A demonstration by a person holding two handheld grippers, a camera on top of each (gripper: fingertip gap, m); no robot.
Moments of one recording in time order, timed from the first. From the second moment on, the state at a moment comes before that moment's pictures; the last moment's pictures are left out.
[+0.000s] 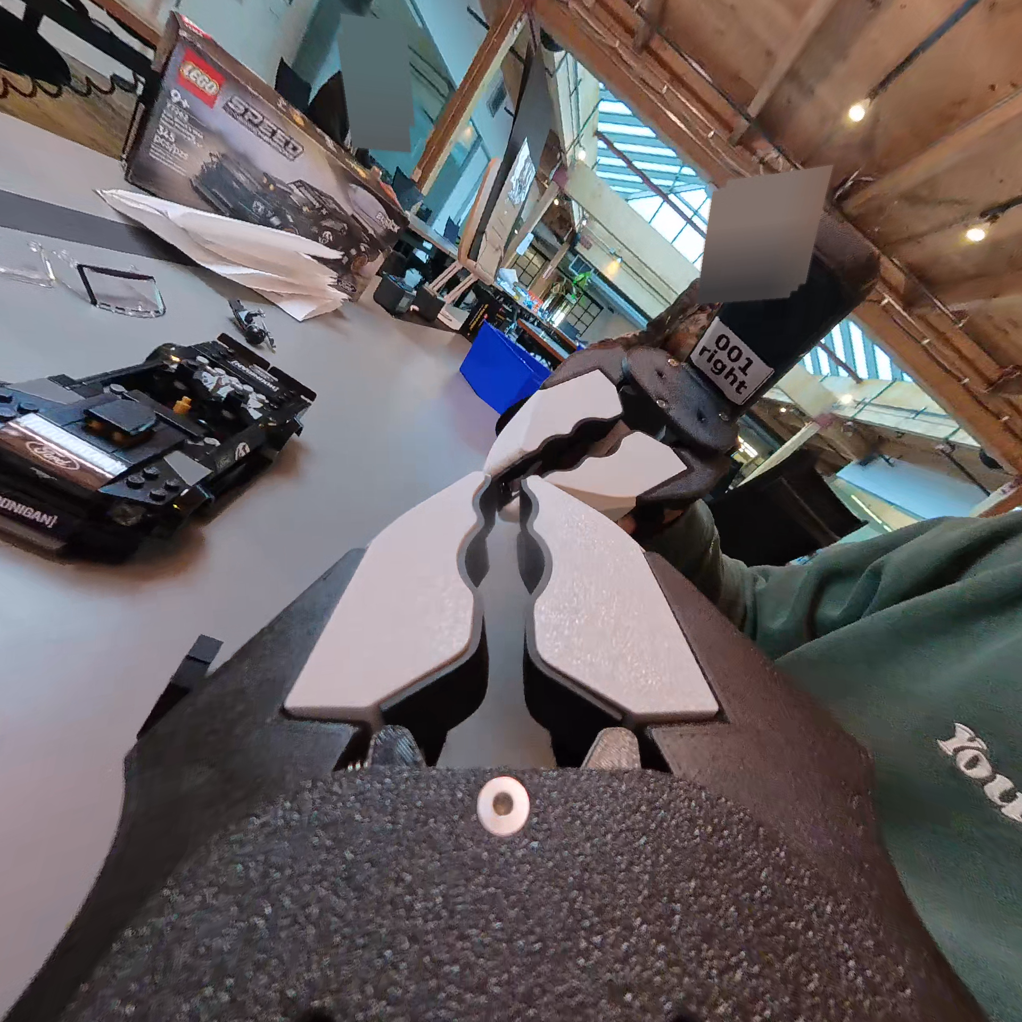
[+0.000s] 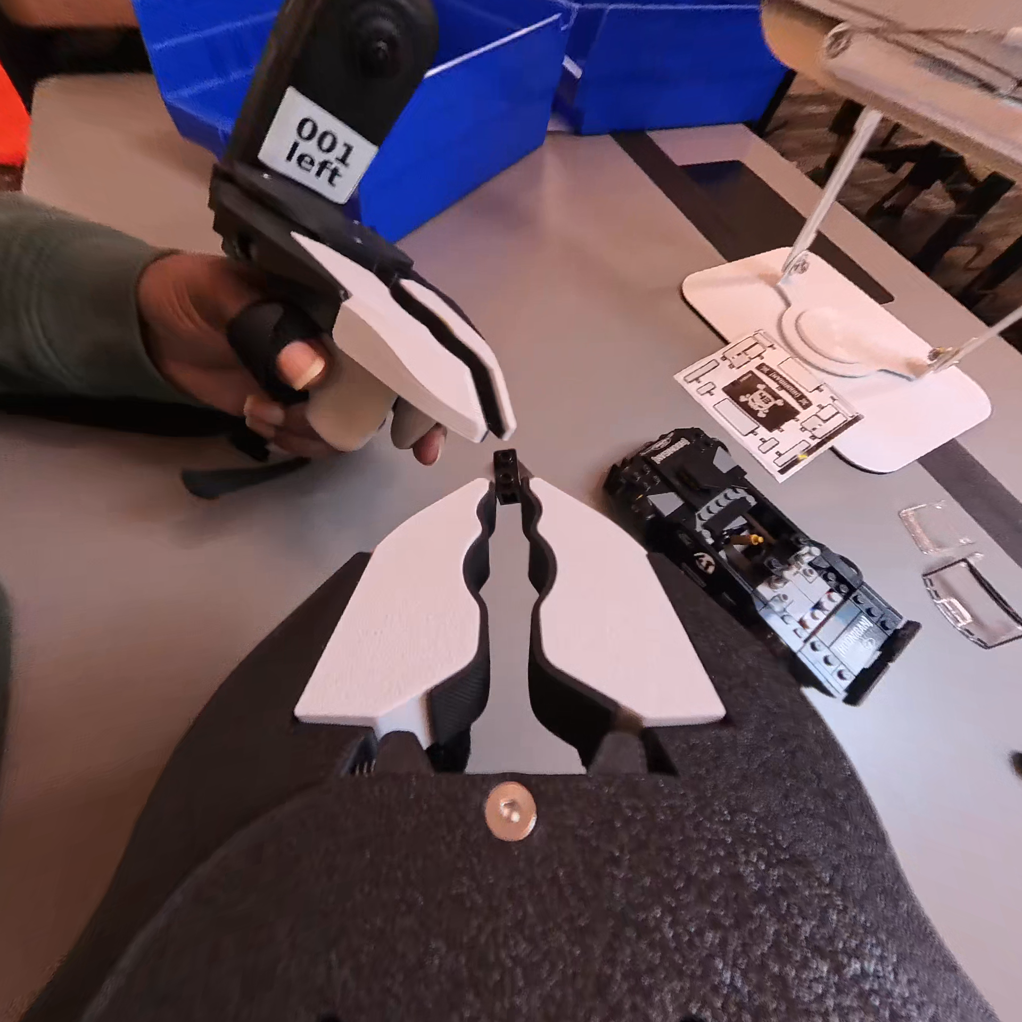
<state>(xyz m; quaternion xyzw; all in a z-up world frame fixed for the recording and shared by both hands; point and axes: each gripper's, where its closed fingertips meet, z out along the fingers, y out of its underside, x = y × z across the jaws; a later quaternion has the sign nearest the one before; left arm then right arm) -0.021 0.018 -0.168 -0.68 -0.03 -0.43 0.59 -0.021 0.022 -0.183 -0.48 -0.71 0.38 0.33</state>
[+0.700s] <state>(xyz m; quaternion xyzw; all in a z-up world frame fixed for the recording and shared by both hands) 0.011 -0.003 -0.166 -0.70 0.18 -0.34 0.61 0.004 -0.011 -0.177 -0.43 -0.72 0.50 0.22</state>
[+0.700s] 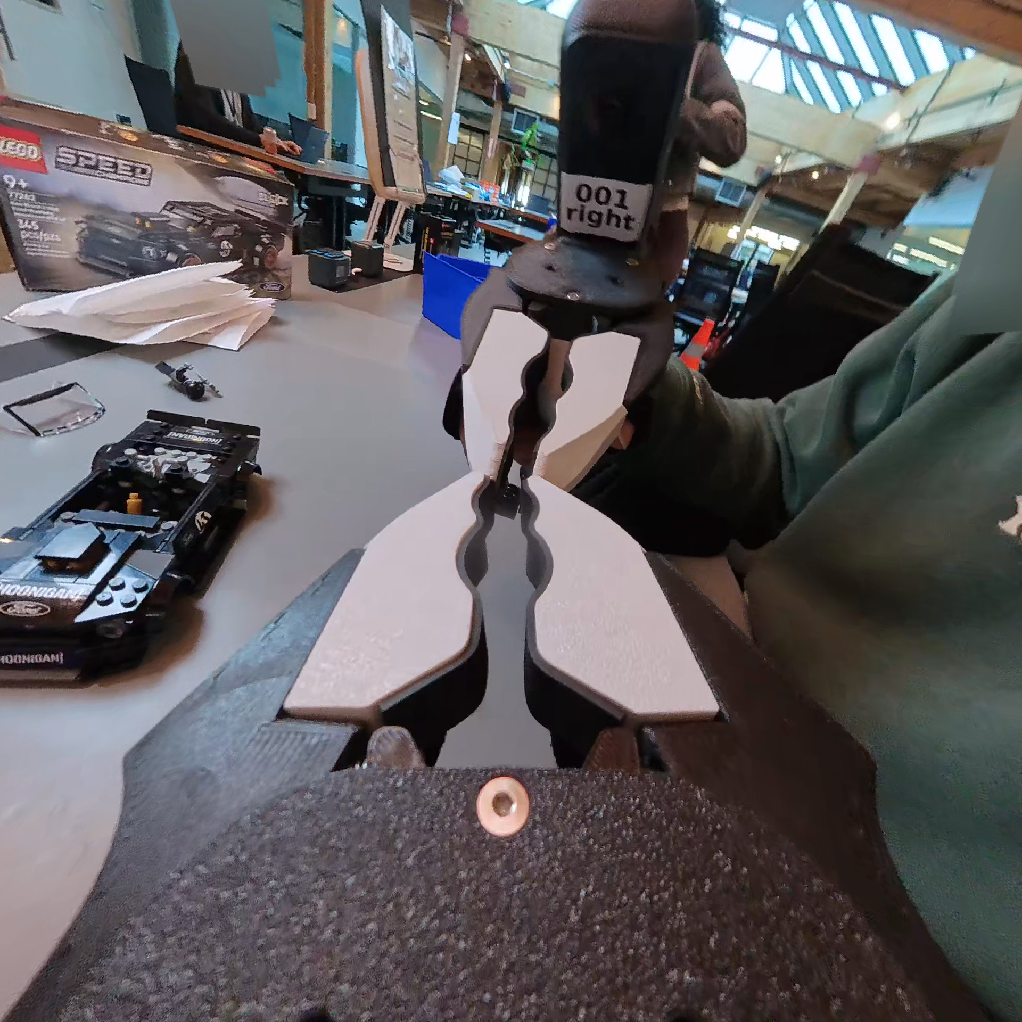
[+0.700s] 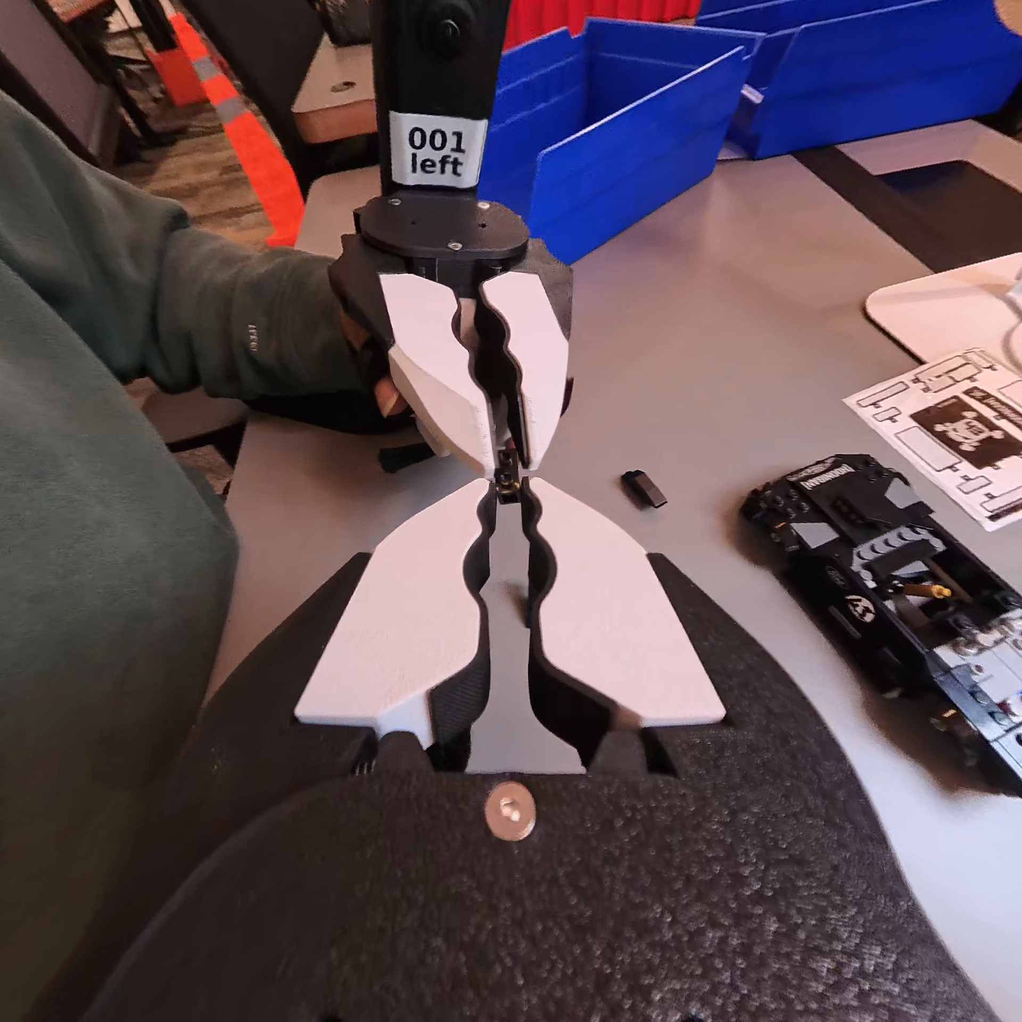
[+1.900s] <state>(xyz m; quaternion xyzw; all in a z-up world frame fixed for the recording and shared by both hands) 0.023 -0.015 -0.176 -0.71 0.27 -0.27 0.59 0.015 -0.020 -0.184 -0.41 -0.74 0.51 0.17</state>
